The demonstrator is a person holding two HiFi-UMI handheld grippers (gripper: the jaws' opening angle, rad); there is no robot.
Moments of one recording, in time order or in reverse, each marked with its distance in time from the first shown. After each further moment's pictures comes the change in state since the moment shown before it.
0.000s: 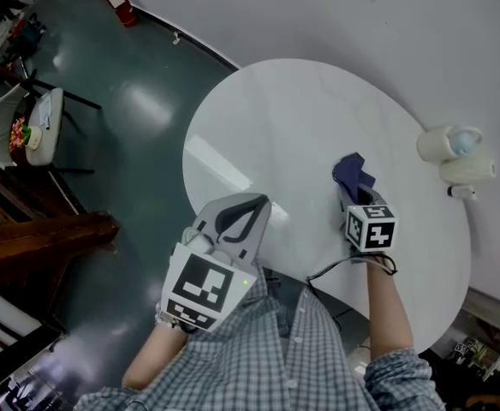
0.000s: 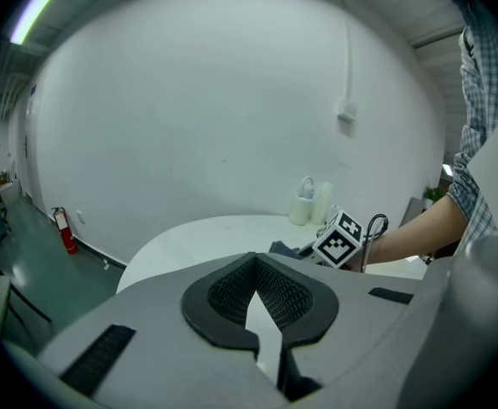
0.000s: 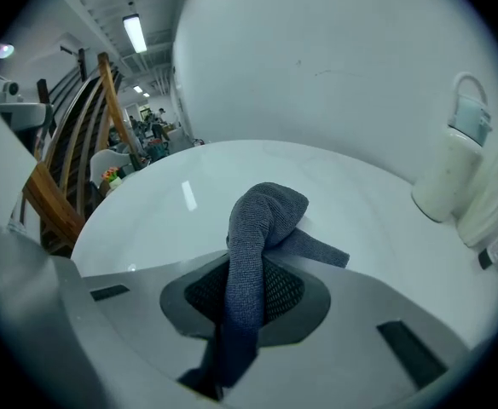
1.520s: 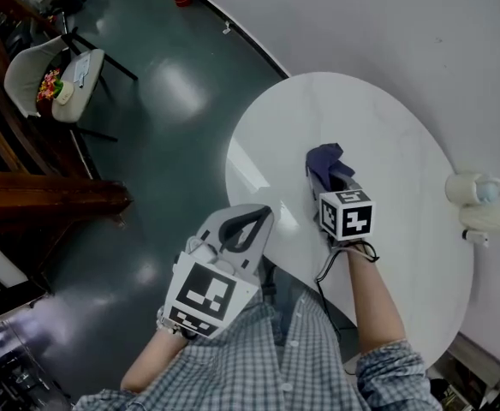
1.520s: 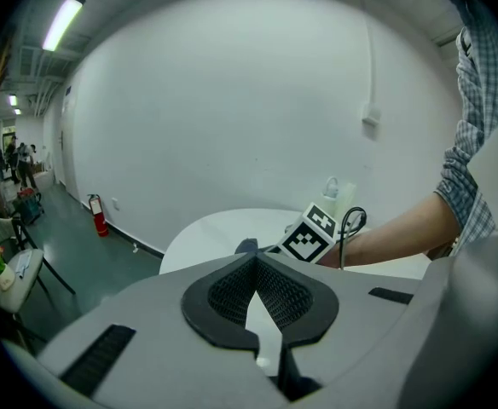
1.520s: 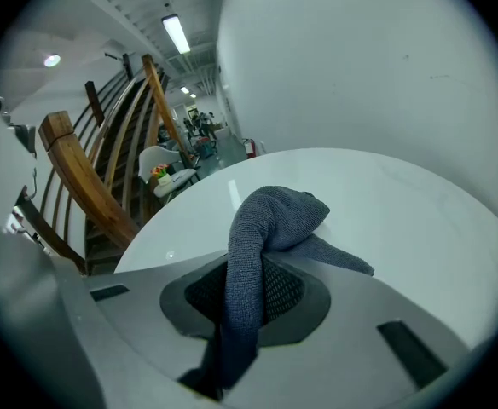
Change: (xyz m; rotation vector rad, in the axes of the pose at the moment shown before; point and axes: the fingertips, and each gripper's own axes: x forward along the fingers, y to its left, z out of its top) left arm -0.053 0.034 -0.035 -0.099 0.011 0.162; right arm 0.066 0.153 0.072 -0.155 -0.011 0.284
